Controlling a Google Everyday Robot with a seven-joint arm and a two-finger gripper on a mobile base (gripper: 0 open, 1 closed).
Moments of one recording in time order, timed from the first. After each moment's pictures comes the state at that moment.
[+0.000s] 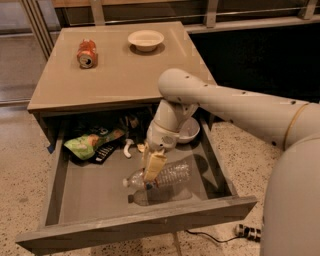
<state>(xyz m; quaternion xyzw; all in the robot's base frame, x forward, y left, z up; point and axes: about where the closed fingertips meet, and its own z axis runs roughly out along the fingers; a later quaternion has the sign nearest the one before) 0.494 0.028 0.684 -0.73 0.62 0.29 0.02</state>
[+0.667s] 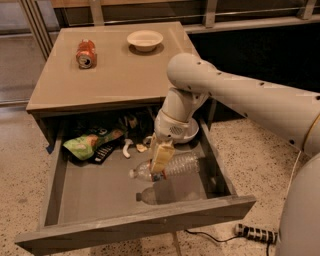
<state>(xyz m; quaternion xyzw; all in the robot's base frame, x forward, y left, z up) 0.499 0.005 0.721 -0.73 0.63 0.26 0.03</state>
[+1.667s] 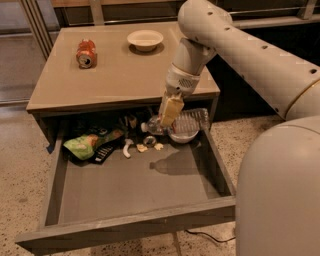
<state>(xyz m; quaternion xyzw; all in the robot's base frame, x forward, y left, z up) 0.602 -0.032 0.799 -0.70 0.68 0.19 0.07</state>
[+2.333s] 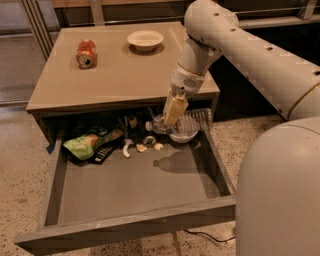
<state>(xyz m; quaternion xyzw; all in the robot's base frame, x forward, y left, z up) 0.610 -0.040 0.795 -0.69 0.69 0.19 0.07</state>
